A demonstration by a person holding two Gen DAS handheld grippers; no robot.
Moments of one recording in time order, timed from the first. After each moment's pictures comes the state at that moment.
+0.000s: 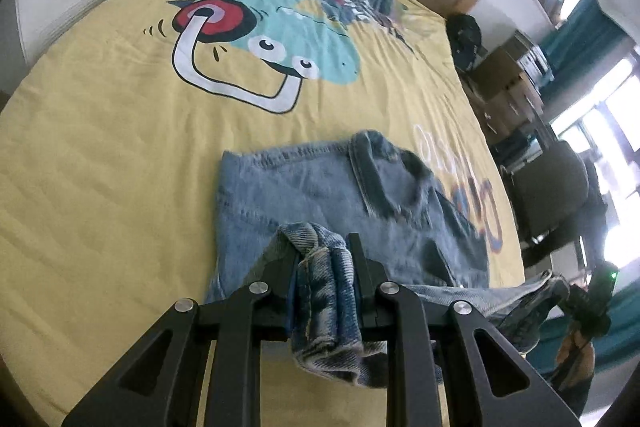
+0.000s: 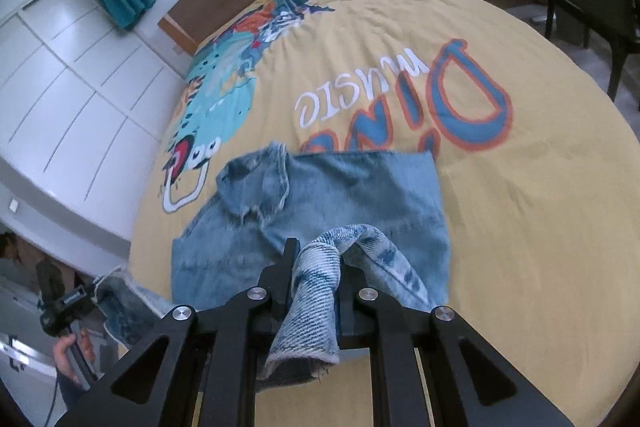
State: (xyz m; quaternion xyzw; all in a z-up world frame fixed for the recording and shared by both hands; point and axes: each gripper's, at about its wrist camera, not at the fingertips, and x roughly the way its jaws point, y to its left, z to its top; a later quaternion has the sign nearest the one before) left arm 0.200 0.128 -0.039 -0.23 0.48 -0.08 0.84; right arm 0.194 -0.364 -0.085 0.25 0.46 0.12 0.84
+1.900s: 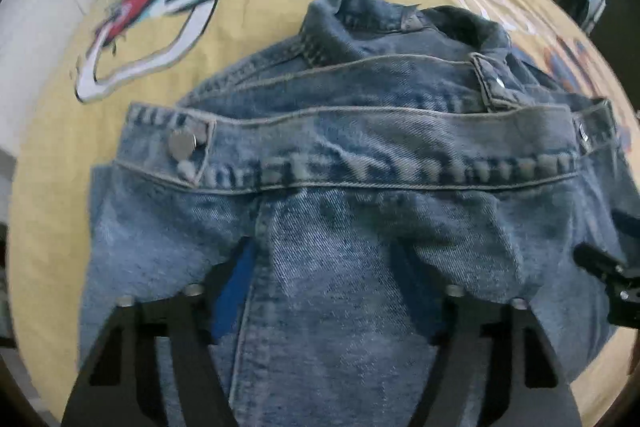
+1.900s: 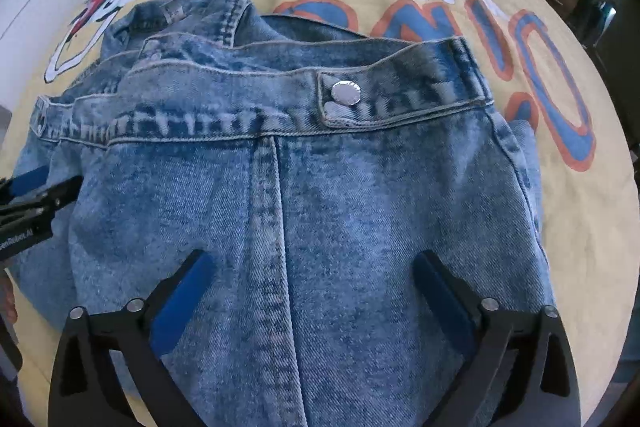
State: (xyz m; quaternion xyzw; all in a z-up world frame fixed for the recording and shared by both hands) left arm 0.279 -0.036 -0.192 0.06 0.57 -0.02 0.82; right arm 0.278 -0.227 -0.230 0.00 0.60 0.08 0.80
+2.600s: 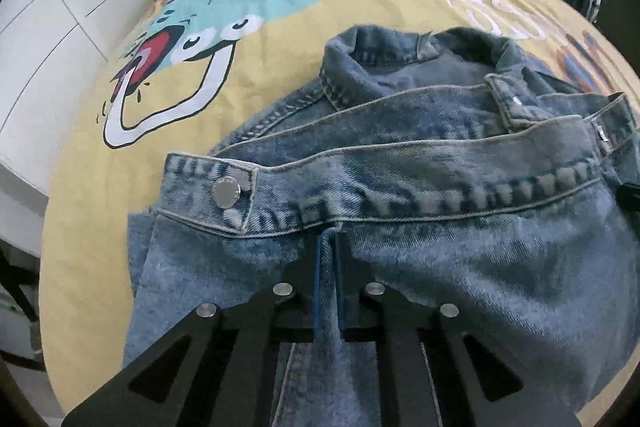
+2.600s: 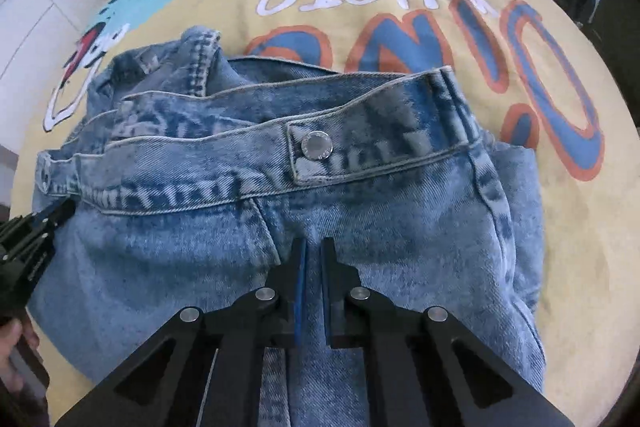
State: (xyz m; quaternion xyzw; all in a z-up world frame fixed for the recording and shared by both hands) left arm 0.284 -0.031 -0.183 0.11 0.52 0.01 0.85; right arm 0.296 -0.259 -0.214 0.08 0.58 0.07 0.81
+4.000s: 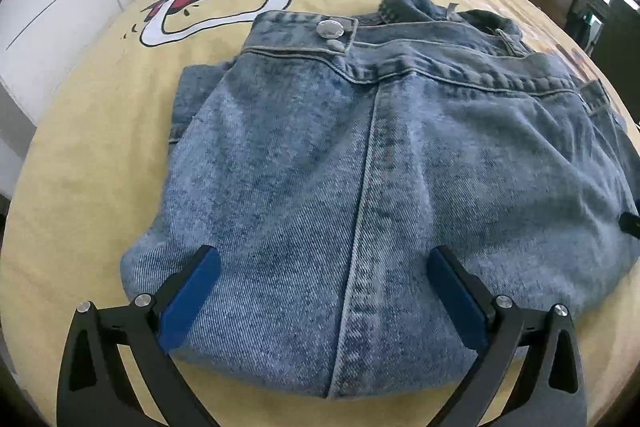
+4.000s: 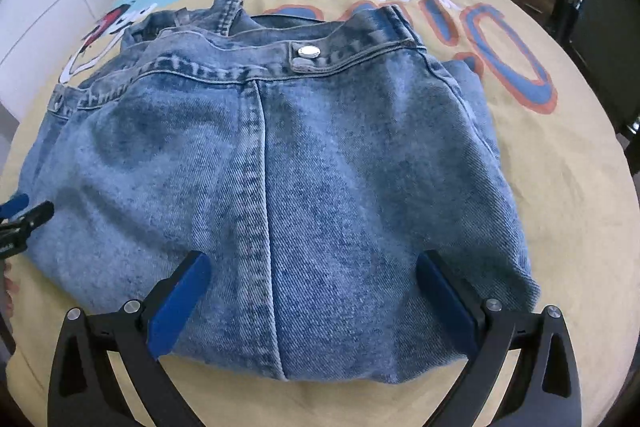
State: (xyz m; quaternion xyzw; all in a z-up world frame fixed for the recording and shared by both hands) left arm 0.190 0.032 -0.193 0.02 0.52 -0.01 0.85; right arm 0.202 -0.256 -0.226 0.02 0.54 0.06 0.84
